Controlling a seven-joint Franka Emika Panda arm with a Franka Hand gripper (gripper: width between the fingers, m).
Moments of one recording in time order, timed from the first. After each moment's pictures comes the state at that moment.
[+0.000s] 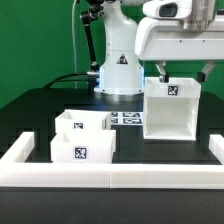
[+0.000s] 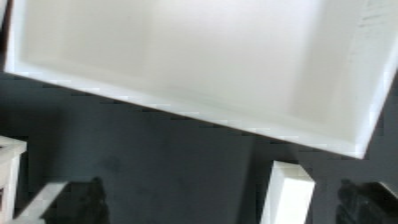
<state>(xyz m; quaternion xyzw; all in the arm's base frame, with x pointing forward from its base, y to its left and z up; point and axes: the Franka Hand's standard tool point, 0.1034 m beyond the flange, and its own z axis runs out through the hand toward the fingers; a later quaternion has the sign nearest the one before) 0.474 0.093 0.126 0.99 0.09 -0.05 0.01</state>
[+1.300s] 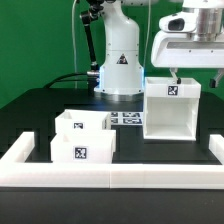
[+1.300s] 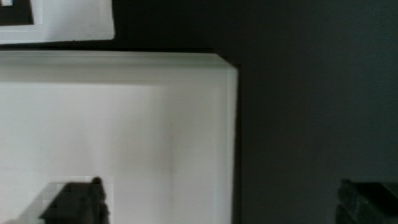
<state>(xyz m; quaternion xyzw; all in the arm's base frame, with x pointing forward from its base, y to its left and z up) 0.397 0.139 0.100 1.00 -0.02 -0.05 0.00</state>
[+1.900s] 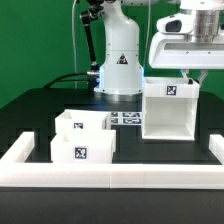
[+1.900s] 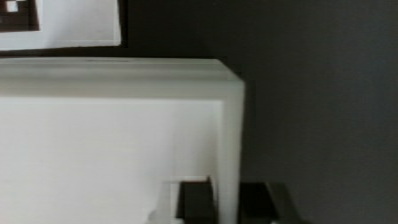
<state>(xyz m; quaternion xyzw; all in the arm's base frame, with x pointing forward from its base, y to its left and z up) 0.397 0.136 0.099 1.00 -0.03 -0.05 0.00</state>
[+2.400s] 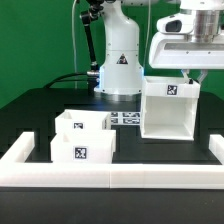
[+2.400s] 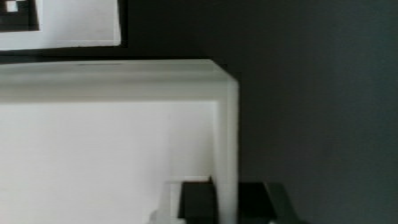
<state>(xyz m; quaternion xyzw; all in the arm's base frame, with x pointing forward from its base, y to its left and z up) 0.397 0.136 0.099 1.00 -0.03 -0.05 0.00</state>
